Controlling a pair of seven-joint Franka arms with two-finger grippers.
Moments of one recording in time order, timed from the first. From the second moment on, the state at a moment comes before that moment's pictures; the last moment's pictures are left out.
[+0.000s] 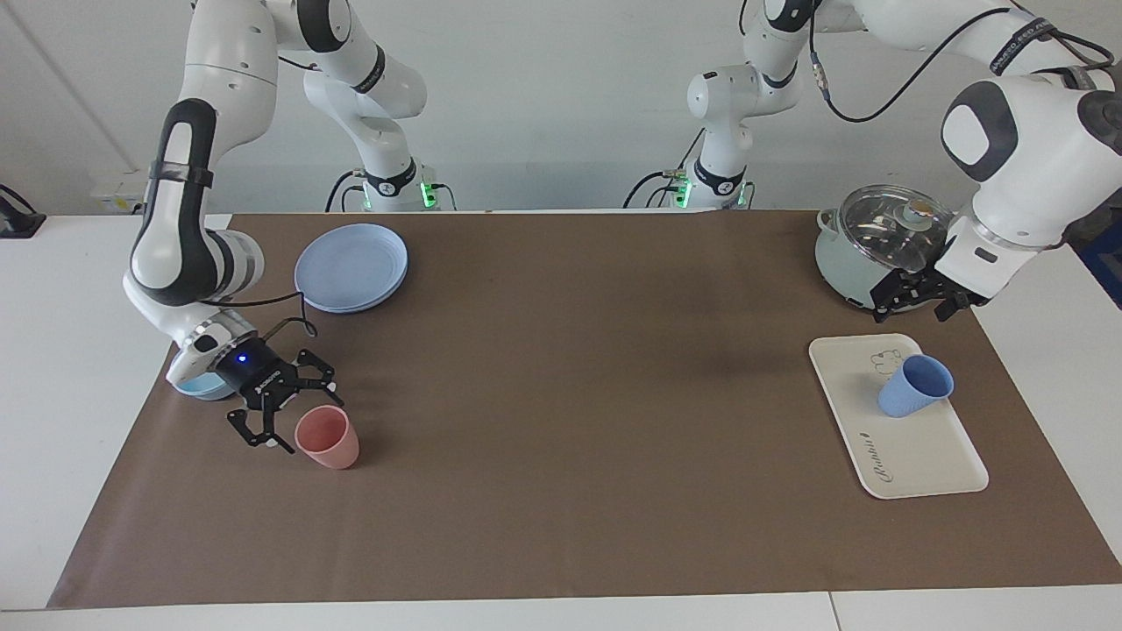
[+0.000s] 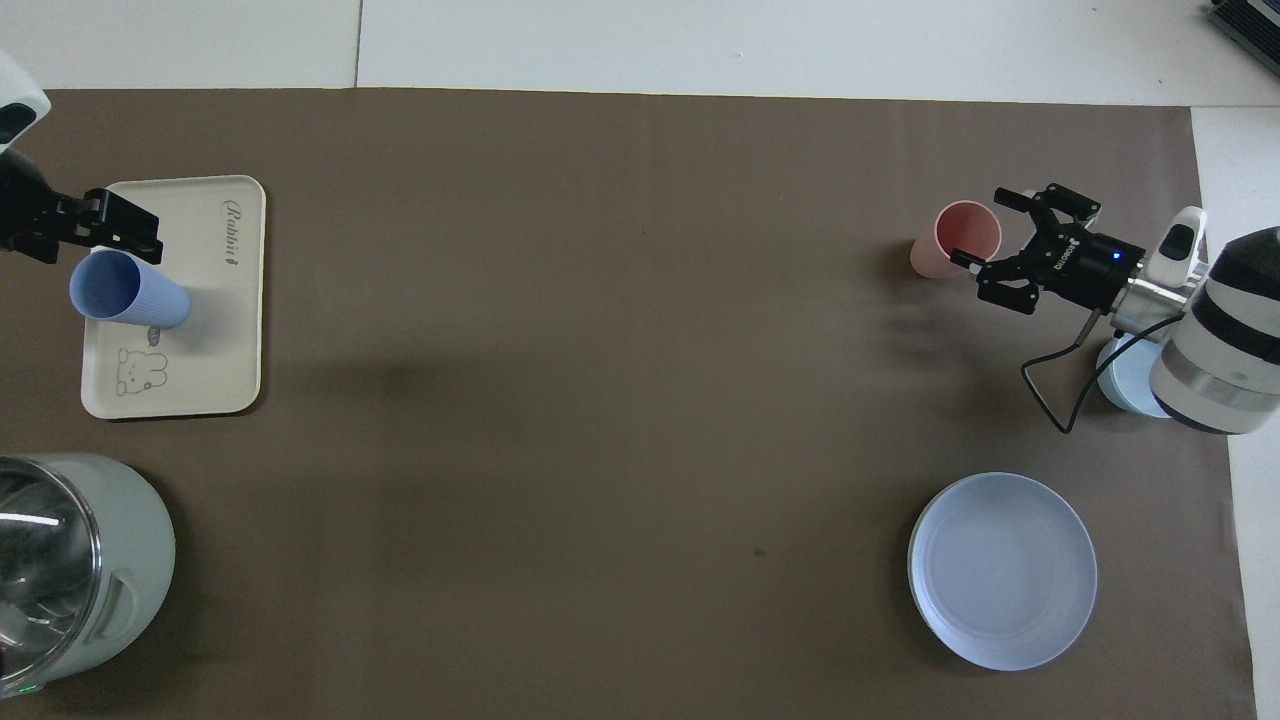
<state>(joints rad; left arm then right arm) 0.09 0.27 -0.11 -1.36 0.06 1.59 0.04 -0.15 0.37 -0.06 -1.92 1.51 2.20 -2.13</state>
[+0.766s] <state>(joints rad) -0.04 0.02 -0.11 -1.57 0.06 1.53 -0.09 -0.13 0.16 -0.06 -1.91 1.06 2.21 -1.55</state>
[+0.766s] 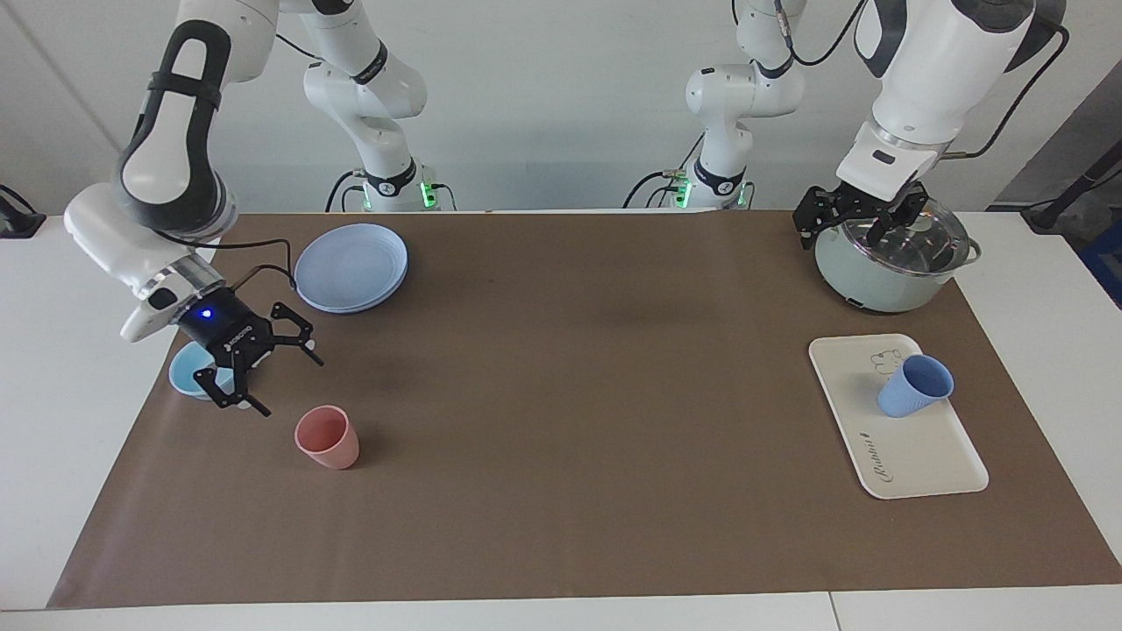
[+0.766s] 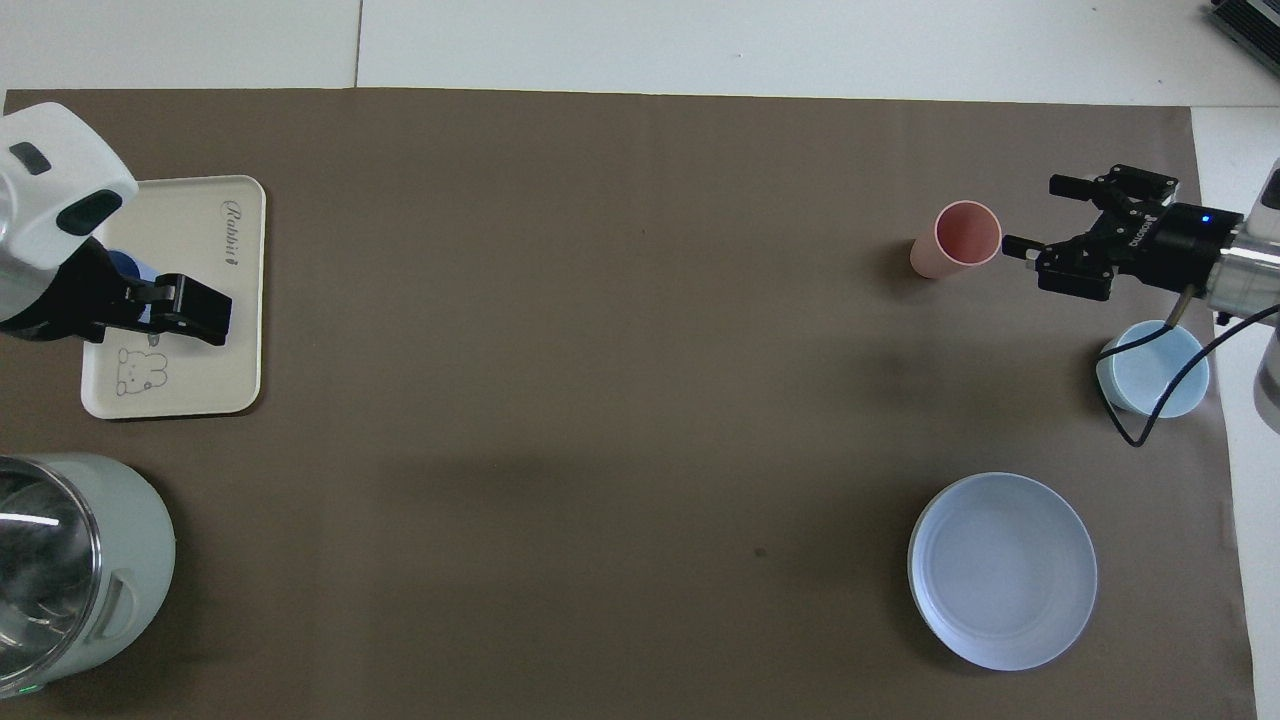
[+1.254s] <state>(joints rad) -0.01 0.00 -0.11 -1.59 0.01 1.56 -0.09 -0.03 0.01 -0.06 -1.91 0.48 2.25 -0.87</state>
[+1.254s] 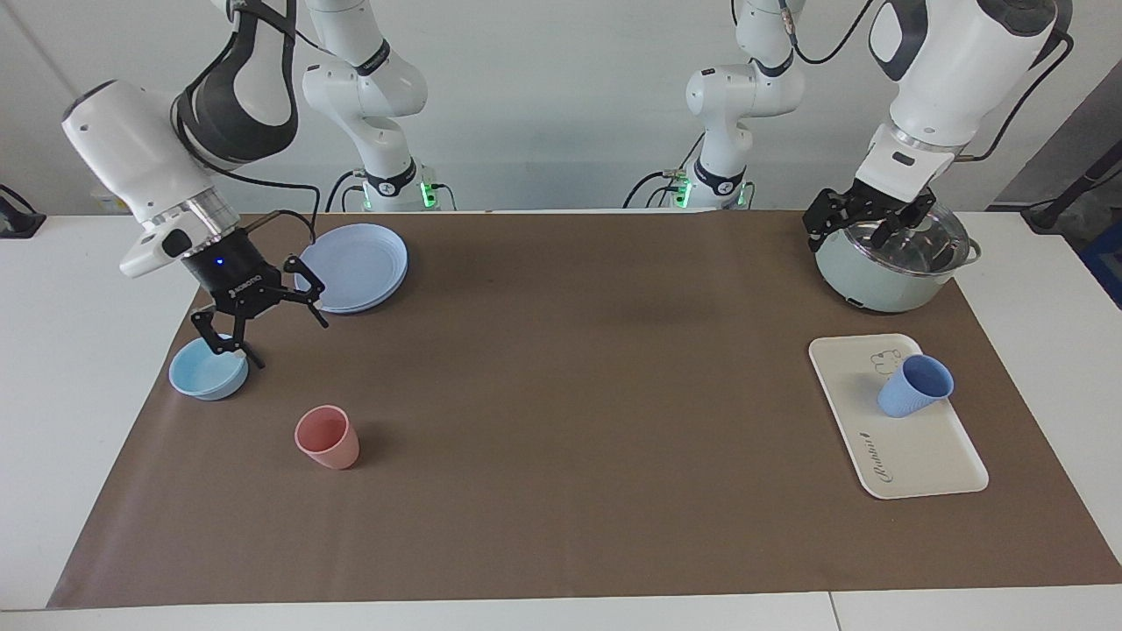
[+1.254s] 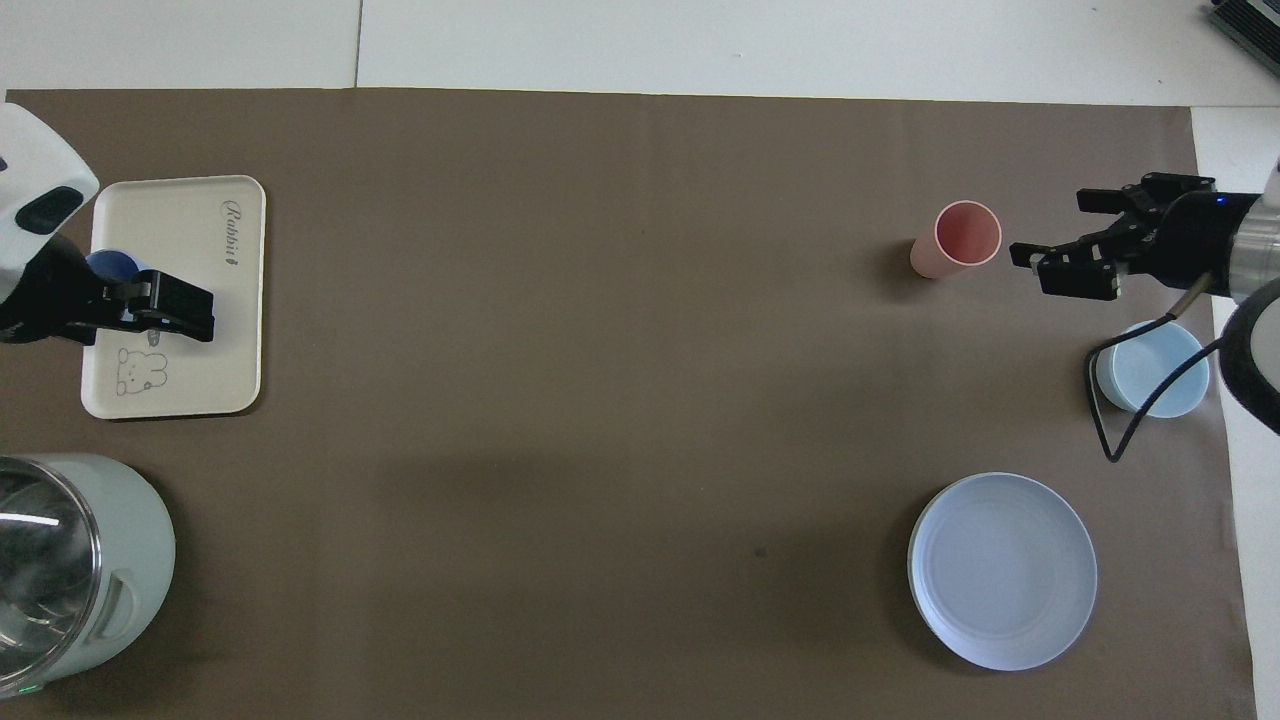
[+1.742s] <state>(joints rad) 0.00 -0.03 -0.11 -1.59 -0.02 1.55 -0.09 0.08 -0.07 -0.03 -1.89 0.03 2.04 -0.18</state>
